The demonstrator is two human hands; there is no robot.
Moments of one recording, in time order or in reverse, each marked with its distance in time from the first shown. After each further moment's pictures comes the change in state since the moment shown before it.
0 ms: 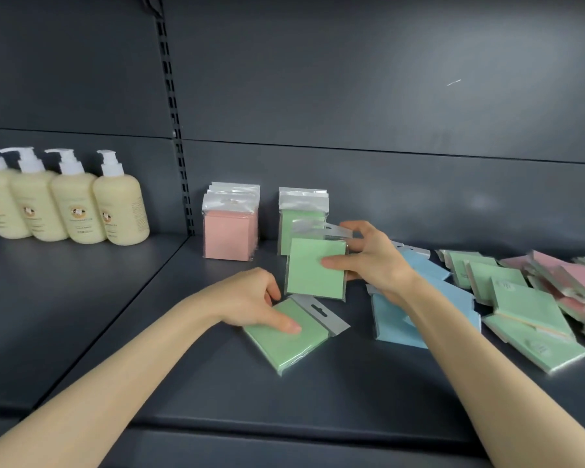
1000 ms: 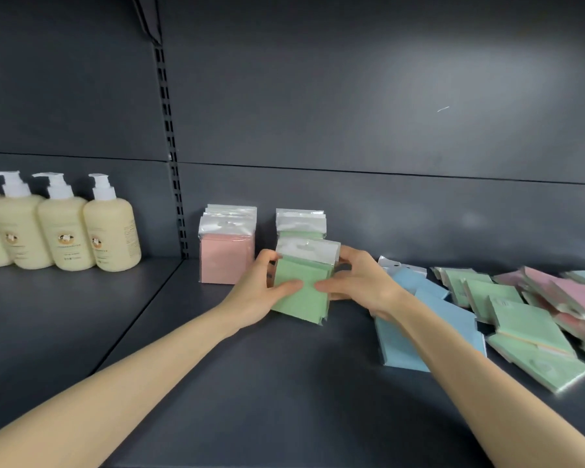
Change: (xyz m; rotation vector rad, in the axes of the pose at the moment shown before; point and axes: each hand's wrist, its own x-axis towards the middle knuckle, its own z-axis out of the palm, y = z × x) left_hand 0.054 -0.015 0.008 -0.640 0.368 0.277; right_hand 0.009 -0.002 0.015 -0.091 -0.111 -0.069
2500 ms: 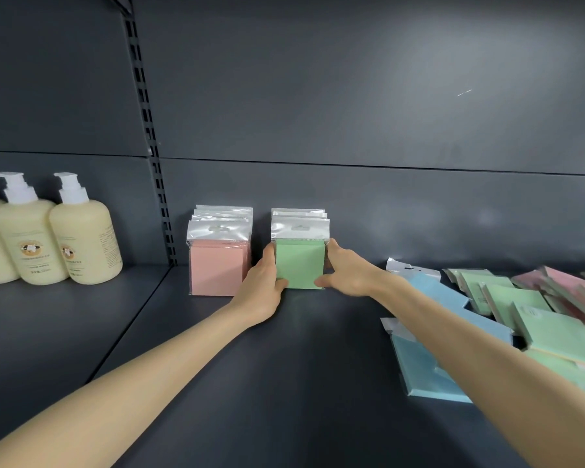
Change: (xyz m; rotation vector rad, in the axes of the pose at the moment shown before) left_hand 0.065 -0.039 0.007 0.384 -0.002 0.044; right_hand 0.086 0.030 -0.012 -0.694 -0.046 0.135
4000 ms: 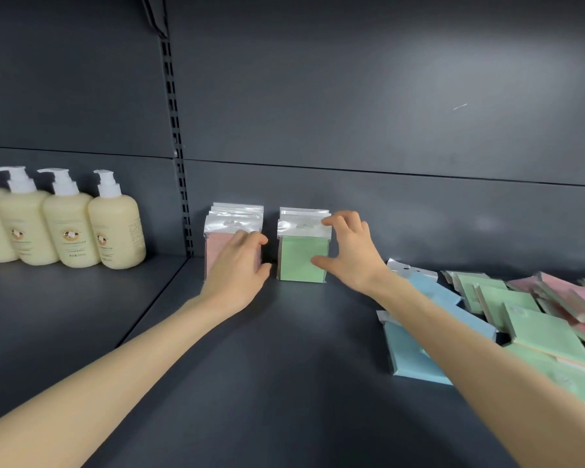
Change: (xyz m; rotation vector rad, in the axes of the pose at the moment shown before) left_hand -0.043 0.016 -0.048 0.273 0.265 0.072; right_hand -0.037 -0.026 -0.007 -0.112 0.408 -0.196
